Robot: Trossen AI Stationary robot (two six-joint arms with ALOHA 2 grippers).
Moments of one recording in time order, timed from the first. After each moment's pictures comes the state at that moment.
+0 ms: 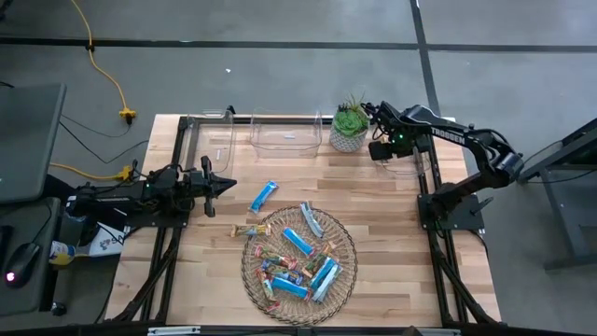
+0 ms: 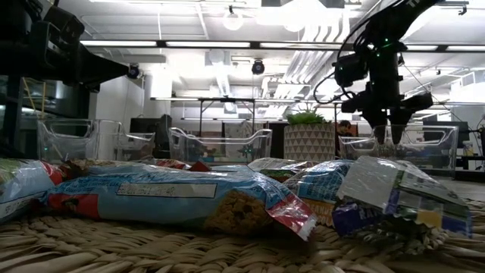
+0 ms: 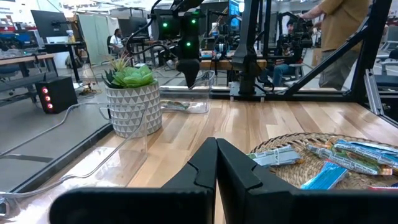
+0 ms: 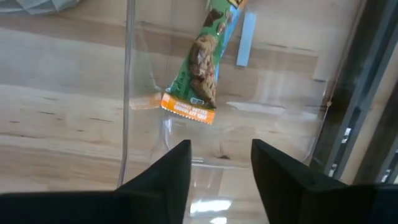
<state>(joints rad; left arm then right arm) 0.06 0.01 0.02 0.01 -0.13 0.05 -0.84 1.44 0.97 -1.06 0.06 0.60</state>
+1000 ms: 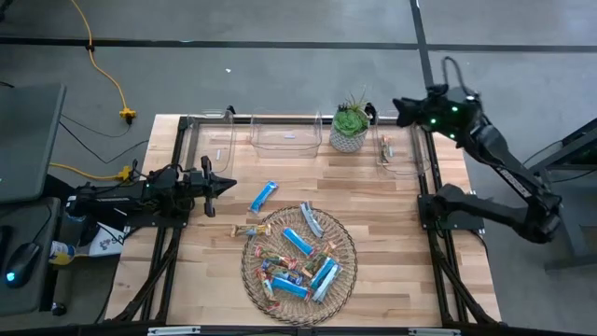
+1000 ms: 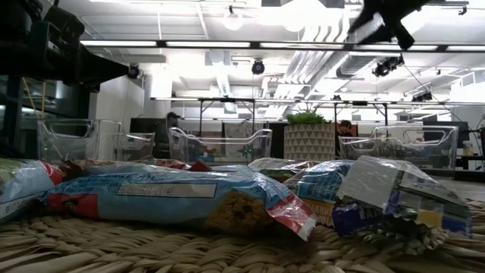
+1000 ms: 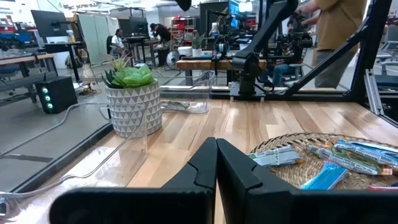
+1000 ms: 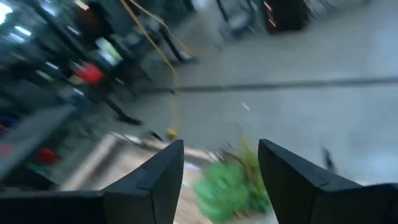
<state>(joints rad) 0.06 0.01 0.02 0.01 -0.13 0.05 -0.86 0.79 0.97 -0.41 -0.02 0.52</state>
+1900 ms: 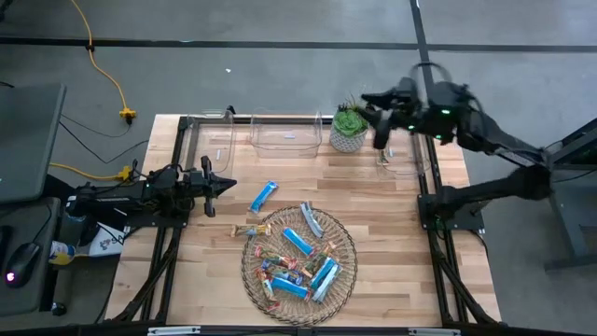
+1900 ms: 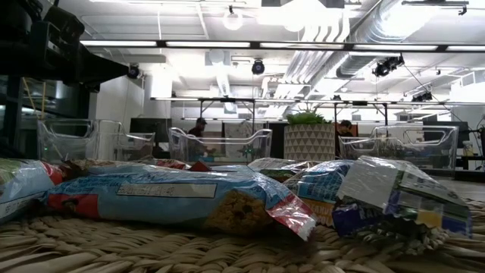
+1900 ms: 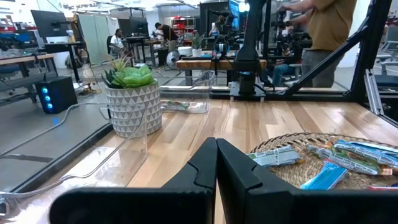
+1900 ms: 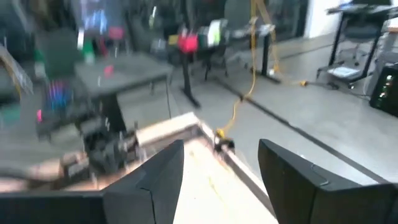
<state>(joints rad) 0.06 0.01 0.02 0.01 -0.13 0.05 -0.26 1.16 1.49 -0.51 0.18 0.13</state>
